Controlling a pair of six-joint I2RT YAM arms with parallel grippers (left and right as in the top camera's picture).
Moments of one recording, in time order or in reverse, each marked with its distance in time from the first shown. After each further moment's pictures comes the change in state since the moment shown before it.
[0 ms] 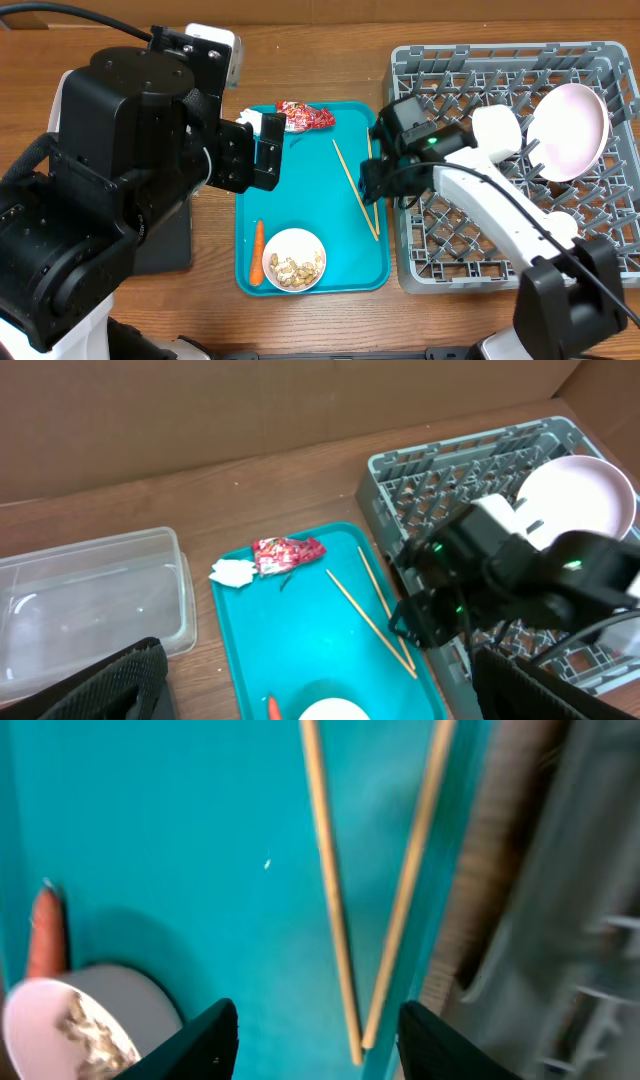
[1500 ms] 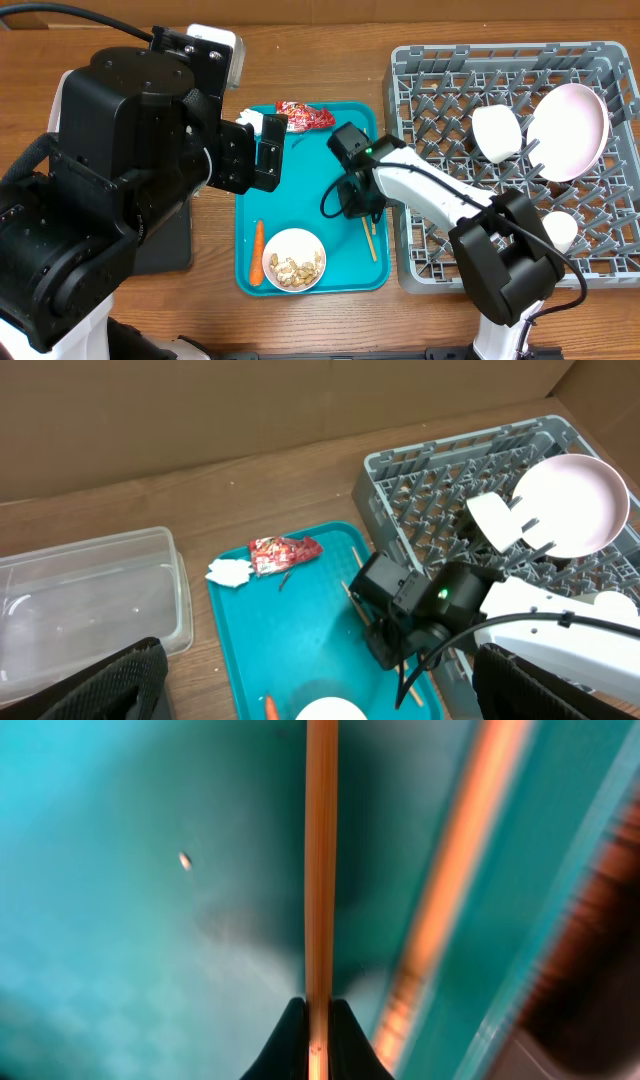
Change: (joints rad) left arm 0.000 0.000 0.000 0.000 0.008 0.000; right arm 0.150 0.245 0.081 -0.047 0.220 0.105
